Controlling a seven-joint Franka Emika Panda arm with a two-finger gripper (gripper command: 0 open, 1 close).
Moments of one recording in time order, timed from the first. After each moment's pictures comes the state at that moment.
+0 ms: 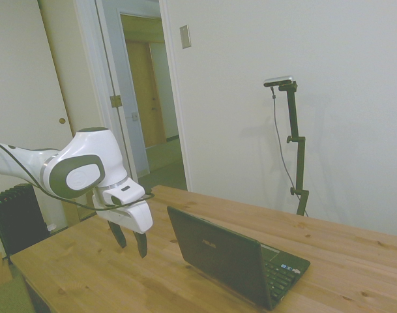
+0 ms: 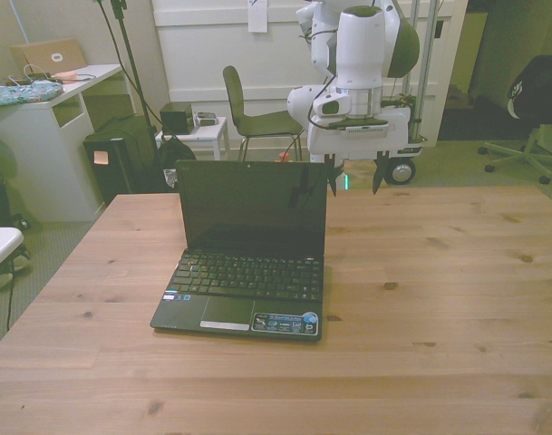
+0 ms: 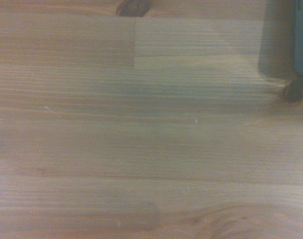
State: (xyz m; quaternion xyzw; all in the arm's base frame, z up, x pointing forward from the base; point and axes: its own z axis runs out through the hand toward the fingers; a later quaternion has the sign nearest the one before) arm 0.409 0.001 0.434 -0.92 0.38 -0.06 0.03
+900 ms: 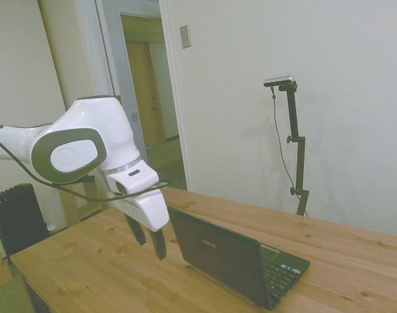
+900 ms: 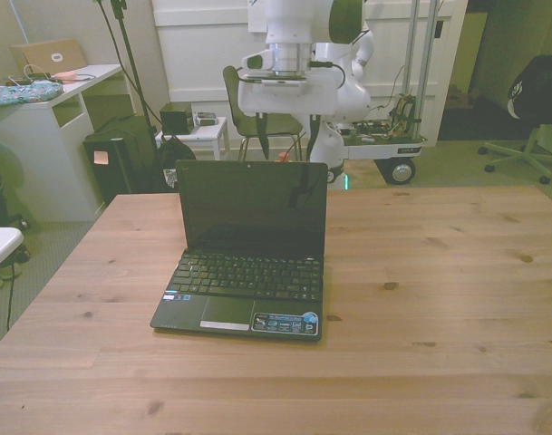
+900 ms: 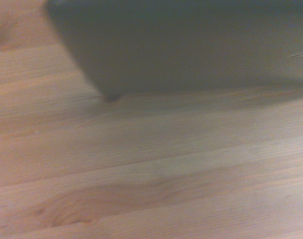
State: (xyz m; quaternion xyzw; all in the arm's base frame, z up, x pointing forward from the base) arm 0.369 -0.147 0.515 -0.87 0.49 -0.09 0.01
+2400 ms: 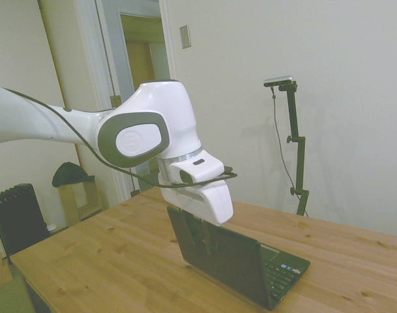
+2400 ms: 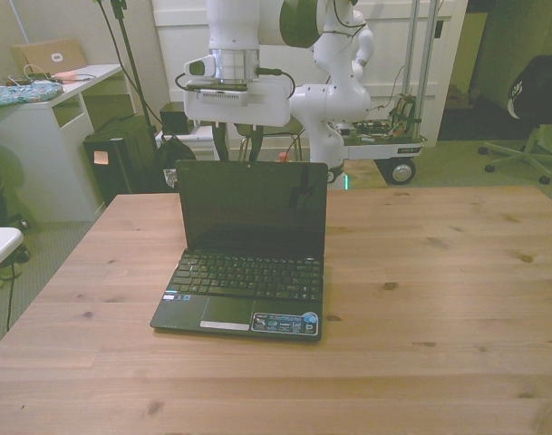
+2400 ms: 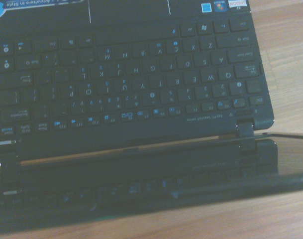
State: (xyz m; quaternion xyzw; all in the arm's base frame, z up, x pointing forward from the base) arm 0.434 -0.232 0.515 -0.86 0.50 -0.07 0.00
